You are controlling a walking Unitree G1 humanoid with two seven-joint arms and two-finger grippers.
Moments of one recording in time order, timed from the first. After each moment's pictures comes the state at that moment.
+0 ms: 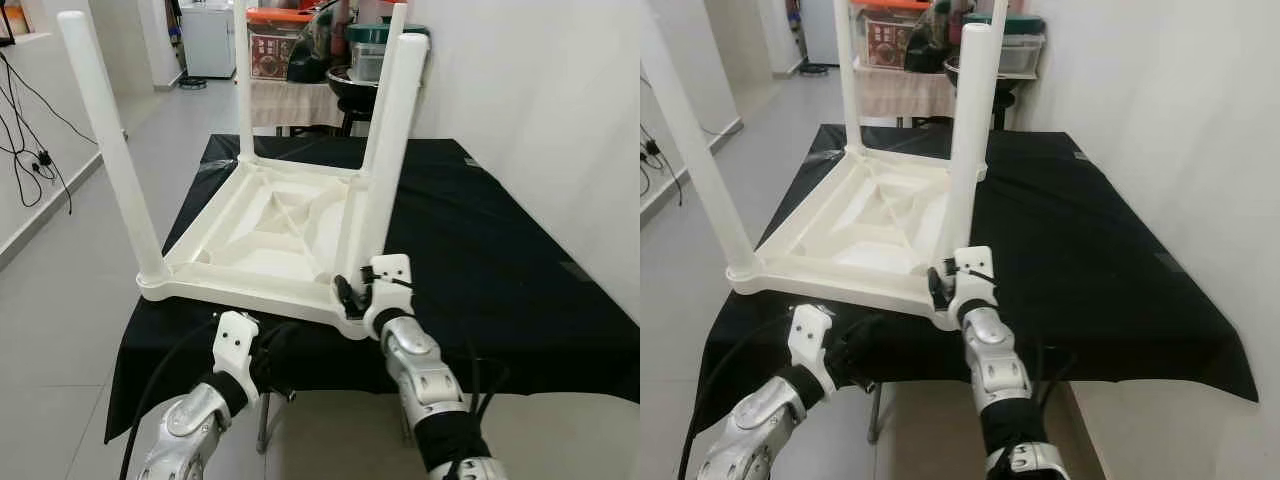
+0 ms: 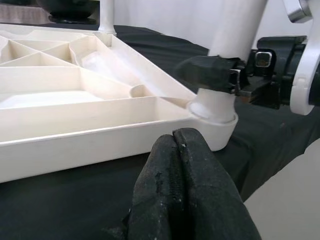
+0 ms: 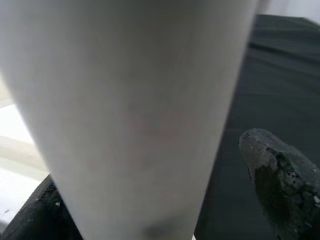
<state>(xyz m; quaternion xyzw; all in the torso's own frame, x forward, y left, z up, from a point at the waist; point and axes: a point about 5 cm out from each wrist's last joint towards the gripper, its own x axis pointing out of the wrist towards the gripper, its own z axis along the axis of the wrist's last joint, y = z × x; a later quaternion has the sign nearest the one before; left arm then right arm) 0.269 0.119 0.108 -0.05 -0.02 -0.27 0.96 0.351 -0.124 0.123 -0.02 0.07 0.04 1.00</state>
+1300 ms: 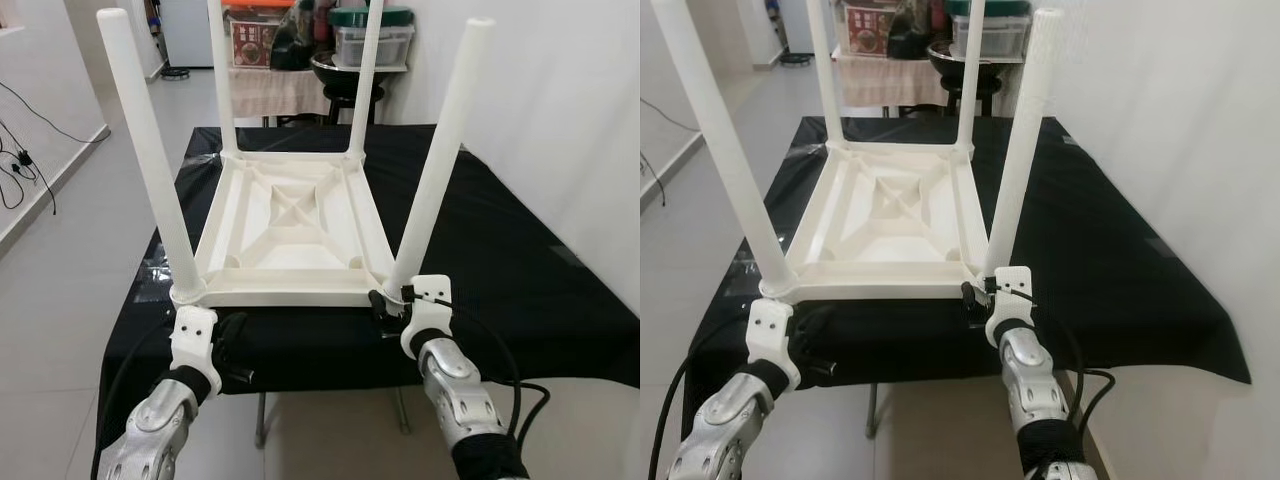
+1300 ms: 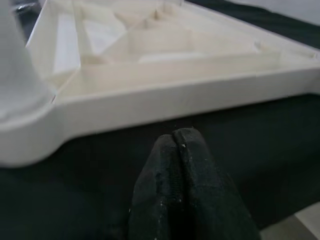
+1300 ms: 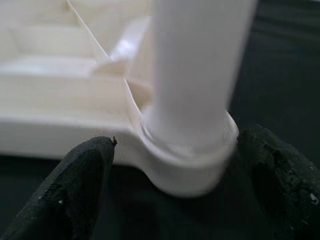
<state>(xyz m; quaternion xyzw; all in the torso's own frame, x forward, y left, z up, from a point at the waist) 0.261 0.169 0.094 -0.01 0.02 -0.13 0.99 0.322 -0.164 0.088 -0.02 0.09 0.03 1.00</state>
